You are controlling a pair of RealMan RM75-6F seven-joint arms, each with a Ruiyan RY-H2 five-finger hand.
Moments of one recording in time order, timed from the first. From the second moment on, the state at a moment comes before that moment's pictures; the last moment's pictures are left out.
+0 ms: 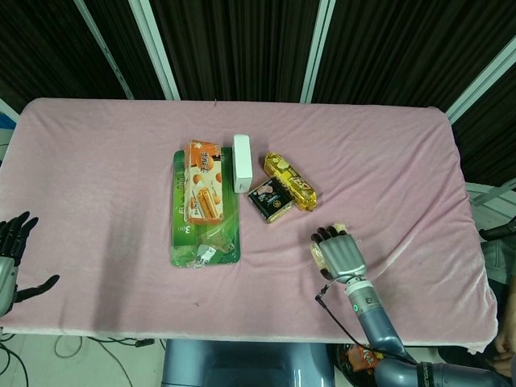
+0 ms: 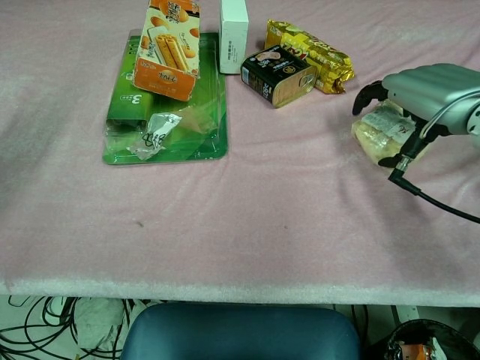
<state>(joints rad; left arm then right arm) -0.08 -1.14 -0.05 -1.58 1.56 1.57 -0.10 0.53 -1.54 0.14 -1.69 -1.07 1.12 -0.74</state>
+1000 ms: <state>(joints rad) -0.07 -1.16 -0.04 -1.56 1.60 1.60 -0.06 0.31 -1.14 0.07 -2.04 -1.62 1.48 -0.22</state>
